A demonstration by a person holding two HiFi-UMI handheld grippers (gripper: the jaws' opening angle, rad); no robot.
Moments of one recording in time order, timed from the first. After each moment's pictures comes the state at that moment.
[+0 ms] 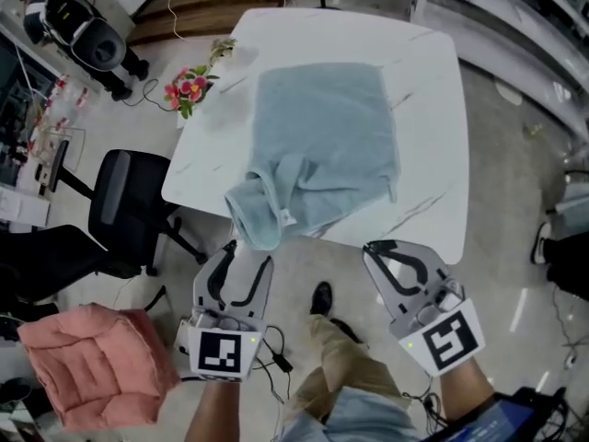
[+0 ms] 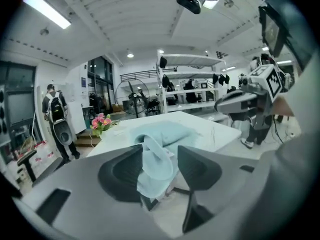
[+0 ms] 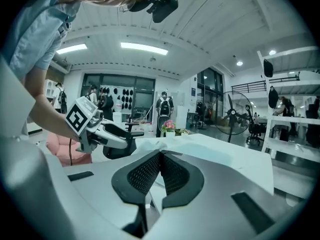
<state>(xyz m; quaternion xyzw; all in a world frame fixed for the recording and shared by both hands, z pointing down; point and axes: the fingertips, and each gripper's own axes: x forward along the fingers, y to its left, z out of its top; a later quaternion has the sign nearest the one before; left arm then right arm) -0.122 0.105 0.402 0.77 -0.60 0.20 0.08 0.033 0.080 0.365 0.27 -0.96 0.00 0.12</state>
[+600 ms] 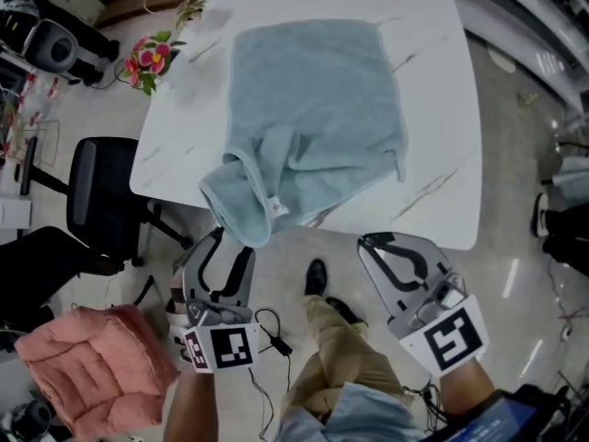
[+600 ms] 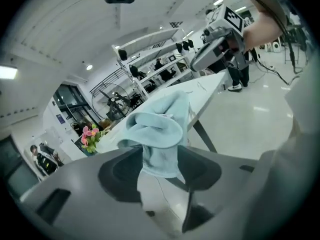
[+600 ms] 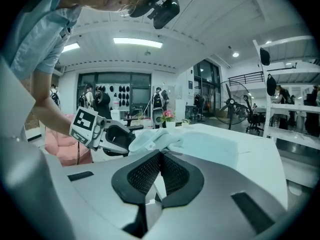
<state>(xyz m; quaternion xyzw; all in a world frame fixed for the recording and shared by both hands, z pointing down) -0.142 0.097 0.486 0.77 -0.49 0.39 -0.10 0.019 0.076 0.420 0.27 -0.95 0.04 0.16</state>
